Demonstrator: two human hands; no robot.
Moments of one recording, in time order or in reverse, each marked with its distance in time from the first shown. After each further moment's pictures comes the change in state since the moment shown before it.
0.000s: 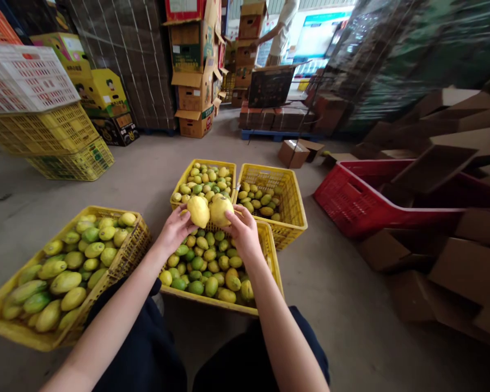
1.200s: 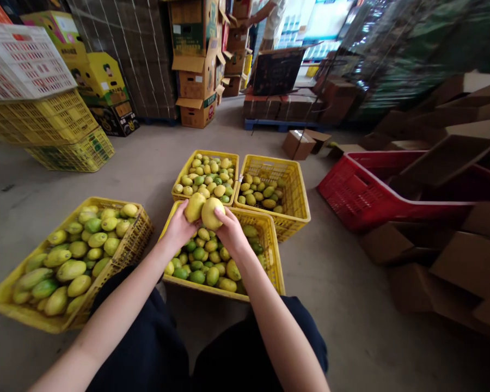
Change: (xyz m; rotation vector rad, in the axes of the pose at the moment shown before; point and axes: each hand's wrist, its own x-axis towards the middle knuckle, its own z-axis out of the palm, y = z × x) left_hand 0.007 -0.013 0.010 -0.196 0.193 -0.183; right_hand -0.009 0.024 0.018 0.103 -0.175 0.237
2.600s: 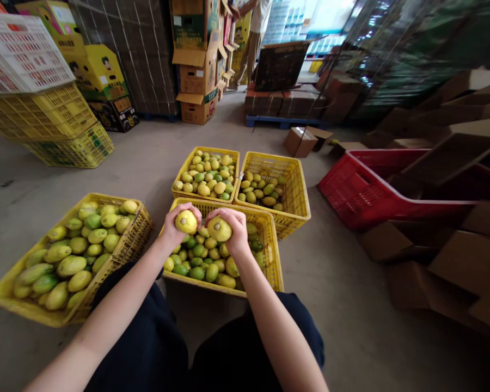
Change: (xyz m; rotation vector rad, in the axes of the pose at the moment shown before) left_hand -0.013 0.006 -0.008 0.407 -0.333 0.193; right_hand -0.009 0.000 -0.001 -0.245 -0.047 -0.368
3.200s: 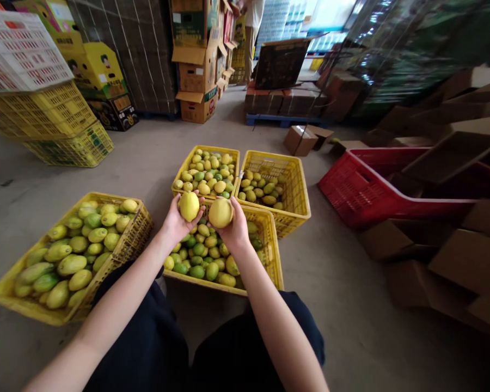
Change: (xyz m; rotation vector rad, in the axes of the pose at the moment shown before) left_hand 0.012 0.005 -0.001 -0.434 0.306 -0.275; right_hand 0.013 0.001 -0.002 0.400 0.202 0.482
